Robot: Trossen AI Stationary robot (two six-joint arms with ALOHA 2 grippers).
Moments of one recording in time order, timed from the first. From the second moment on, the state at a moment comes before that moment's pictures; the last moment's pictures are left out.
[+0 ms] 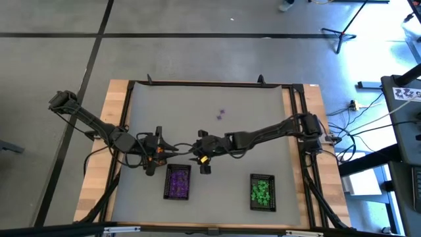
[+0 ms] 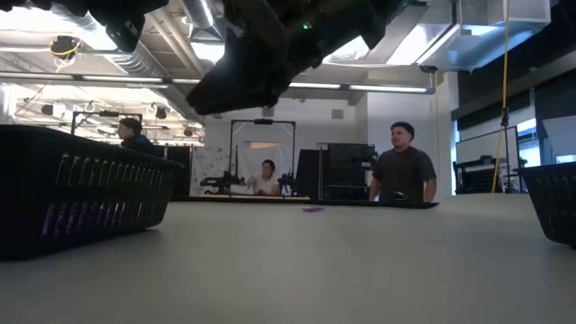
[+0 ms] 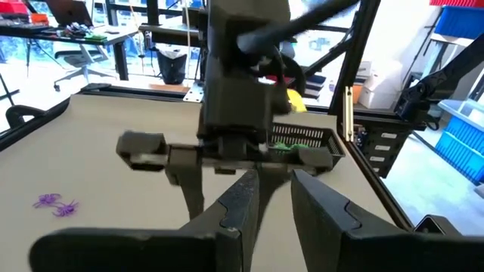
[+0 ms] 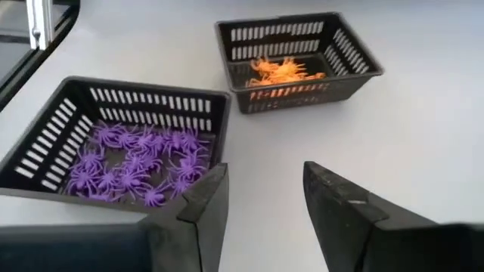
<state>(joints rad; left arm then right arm) -0.50 0.82 0.43 0.22 -0.48 -0.22 0.15 2.01 1.41 0.03 0.03 0.00</state>
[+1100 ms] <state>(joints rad) -0.50 0.82 0.43 0.22 -0.48 -0.22 -0.24 1.67 0.82 0.24 0.25 0.32</state>
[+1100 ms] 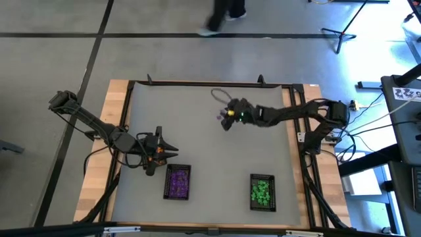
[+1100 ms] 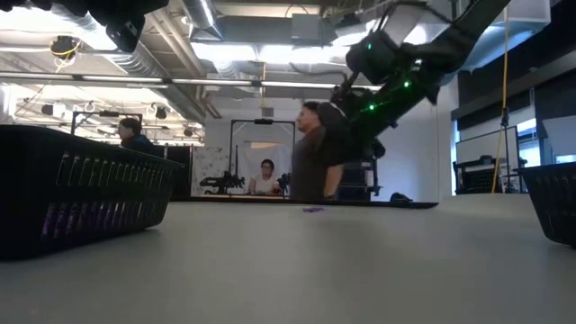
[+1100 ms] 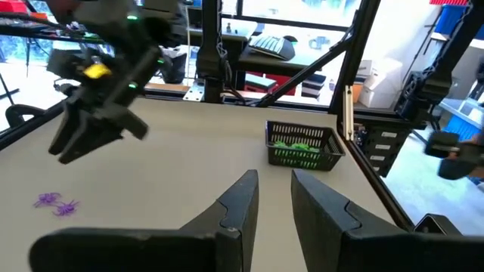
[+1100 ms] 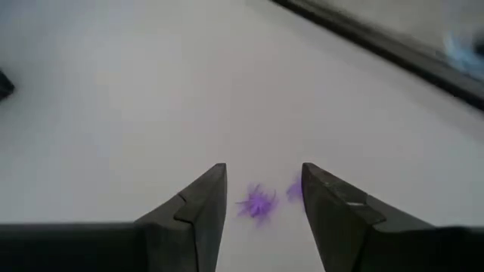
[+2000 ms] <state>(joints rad) -0.50 0.82 0.43 0.22 -0.48 -0.22 -0.40 1.87 1.14 -0.19 0.06 0.29</state>
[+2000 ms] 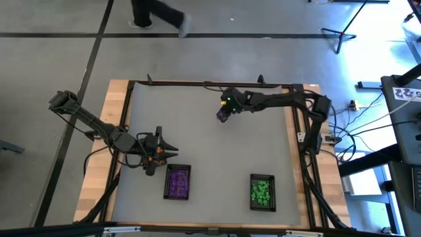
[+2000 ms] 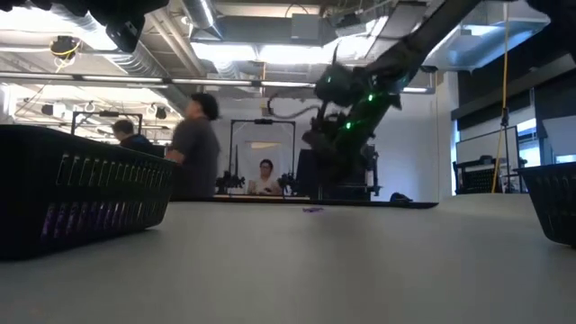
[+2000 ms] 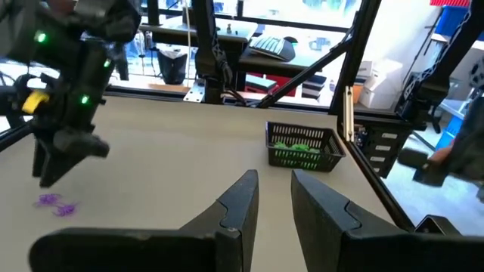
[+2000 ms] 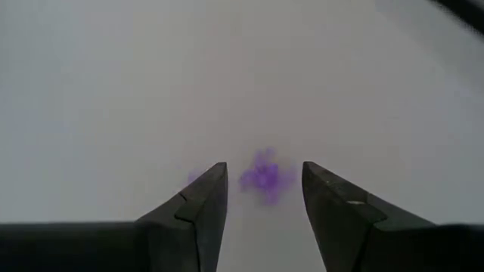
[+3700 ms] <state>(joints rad) -0.50 0.82 0.43 0.22 -0.48 -0.22 -0.26 2.03 1.28 -0.27 0.15 0.26</state>
